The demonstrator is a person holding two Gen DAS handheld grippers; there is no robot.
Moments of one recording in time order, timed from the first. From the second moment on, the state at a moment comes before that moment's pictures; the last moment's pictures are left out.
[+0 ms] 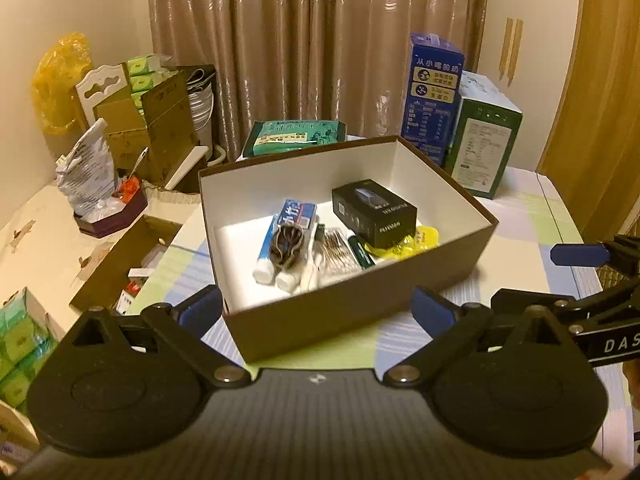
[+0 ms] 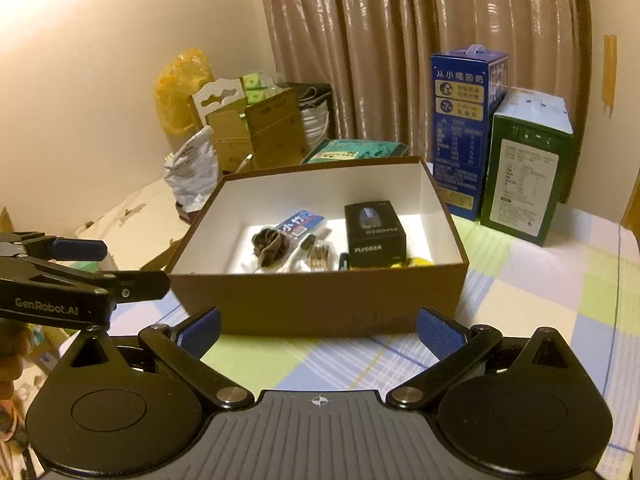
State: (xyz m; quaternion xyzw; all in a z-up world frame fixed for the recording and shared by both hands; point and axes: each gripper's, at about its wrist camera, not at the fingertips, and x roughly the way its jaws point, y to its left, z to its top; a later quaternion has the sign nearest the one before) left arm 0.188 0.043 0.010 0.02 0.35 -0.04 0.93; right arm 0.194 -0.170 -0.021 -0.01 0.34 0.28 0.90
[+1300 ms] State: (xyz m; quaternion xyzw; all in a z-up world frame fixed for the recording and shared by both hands) left arm 0.065 -0.025 0.016 0.01 0.36 0.02 0.93; right arm 0.093 -0.242 -0.020 -0.02 0.34 0.30 0.89
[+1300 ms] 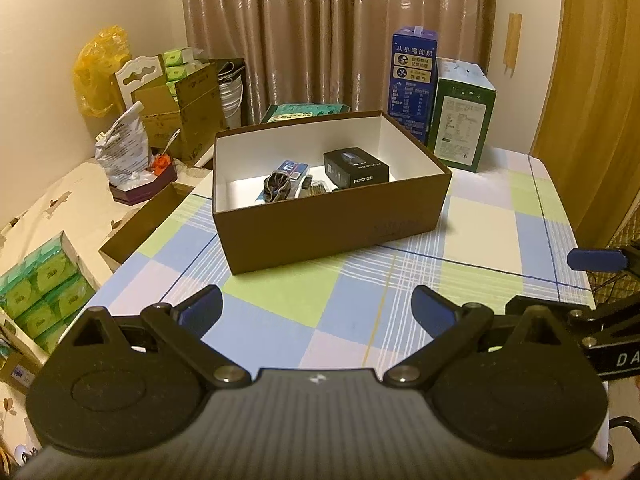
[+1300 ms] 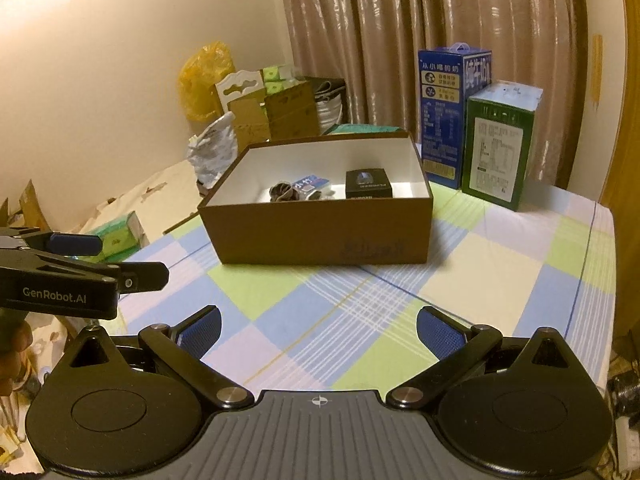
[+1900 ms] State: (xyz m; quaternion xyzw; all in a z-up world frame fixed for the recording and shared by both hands) left arm 0.046 -0.033 0.004 0.01 0.37 0.03 0.93; right arm 0.077 -0.250 -0.031 -0.03 0.36 0.30 0.88
